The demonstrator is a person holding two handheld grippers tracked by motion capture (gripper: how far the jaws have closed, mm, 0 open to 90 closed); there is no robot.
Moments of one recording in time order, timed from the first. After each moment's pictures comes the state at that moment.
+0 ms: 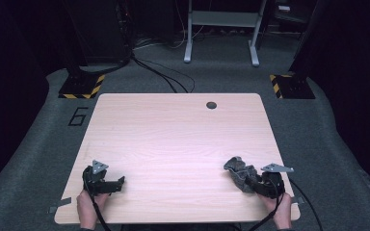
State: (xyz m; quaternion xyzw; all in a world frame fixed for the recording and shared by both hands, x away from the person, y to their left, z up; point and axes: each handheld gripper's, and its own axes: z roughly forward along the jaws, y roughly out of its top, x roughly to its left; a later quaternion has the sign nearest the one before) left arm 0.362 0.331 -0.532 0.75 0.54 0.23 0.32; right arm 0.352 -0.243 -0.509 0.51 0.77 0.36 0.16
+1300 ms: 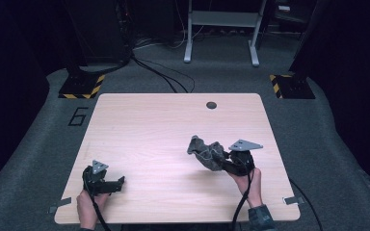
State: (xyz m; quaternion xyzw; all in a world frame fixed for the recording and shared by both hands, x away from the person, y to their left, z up) left arm 0.362 0.331 -0.532 0.75 0.54 0.23 0.32; right arm 0.396 -0.139 -0.442 0.39 0.79 0.44 0.17
